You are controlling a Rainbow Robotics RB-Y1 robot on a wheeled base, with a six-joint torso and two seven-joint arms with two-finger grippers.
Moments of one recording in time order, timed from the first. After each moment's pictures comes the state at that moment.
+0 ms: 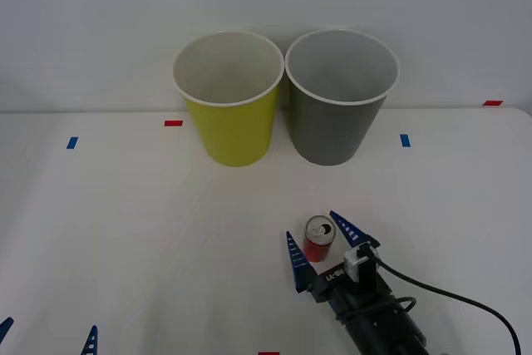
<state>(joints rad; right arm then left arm) 0.27 -0.29 0.49 -1.61 -0.02 -0.39 1.48 1.14 0.39 -0.13 -2.08 0.10 -0.61 -1.56</state>
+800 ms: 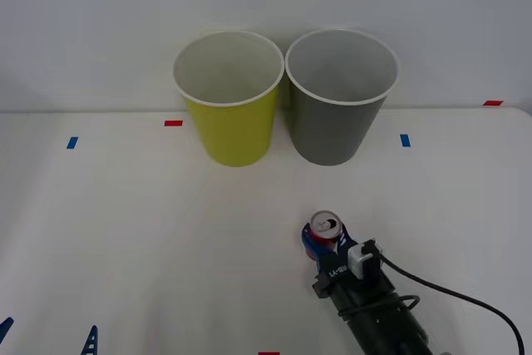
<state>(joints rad) 0.29 -0.28 0.46 -1.64 -0.02 -0.39 1.49 1.14 0.39 -0.13 -2.08 0.10 -0.61 -1.56</state>
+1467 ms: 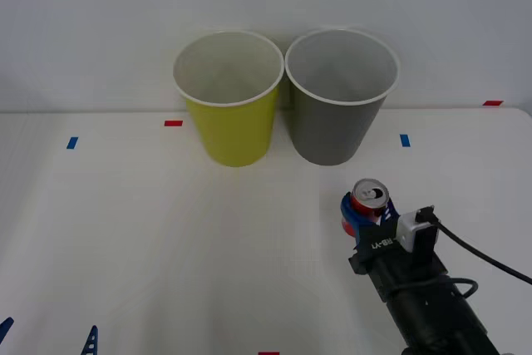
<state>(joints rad) 0.46 -0.29 0.33 -2.07 -0.04 -0.11 1.48 1.14 0.39 -0.13 -2.08 0.10 -0.61 -1.56</state>
